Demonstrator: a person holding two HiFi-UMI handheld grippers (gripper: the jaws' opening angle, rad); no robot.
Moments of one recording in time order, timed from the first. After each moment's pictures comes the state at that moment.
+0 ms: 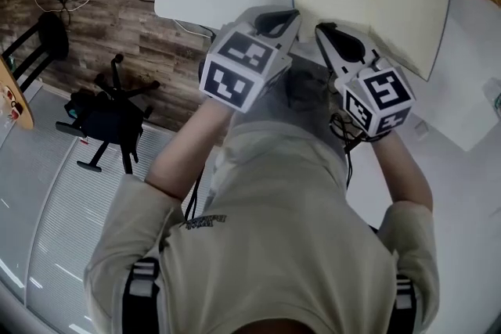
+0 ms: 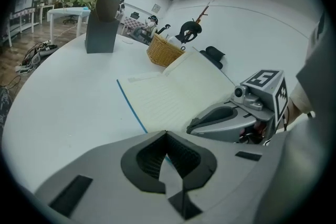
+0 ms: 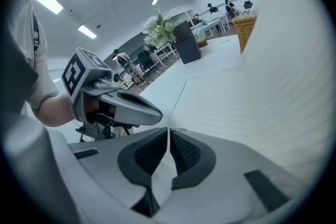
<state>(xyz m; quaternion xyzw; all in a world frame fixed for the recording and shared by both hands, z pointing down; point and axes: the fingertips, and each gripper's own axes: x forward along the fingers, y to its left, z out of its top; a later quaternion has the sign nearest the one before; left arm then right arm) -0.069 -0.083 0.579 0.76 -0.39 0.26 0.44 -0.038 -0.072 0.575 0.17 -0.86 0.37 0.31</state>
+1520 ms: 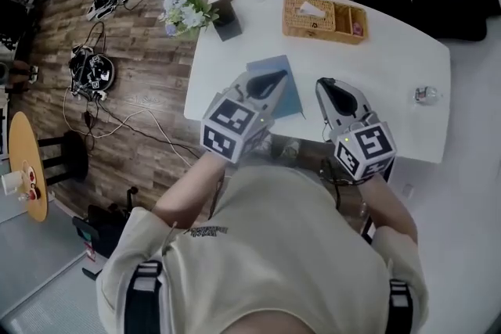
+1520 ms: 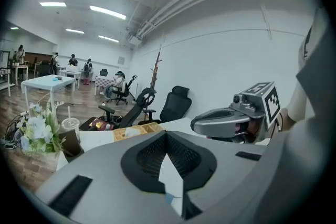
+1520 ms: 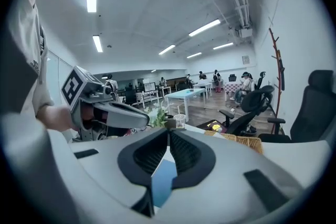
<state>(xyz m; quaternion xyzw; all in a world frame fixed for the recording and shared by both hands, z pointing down) -0.023 -0.149 0.267 0.90 -0.38 0.13 0.18 0.038 -0.143 0.265 0.37 -0.90 0.14 0.15</state>
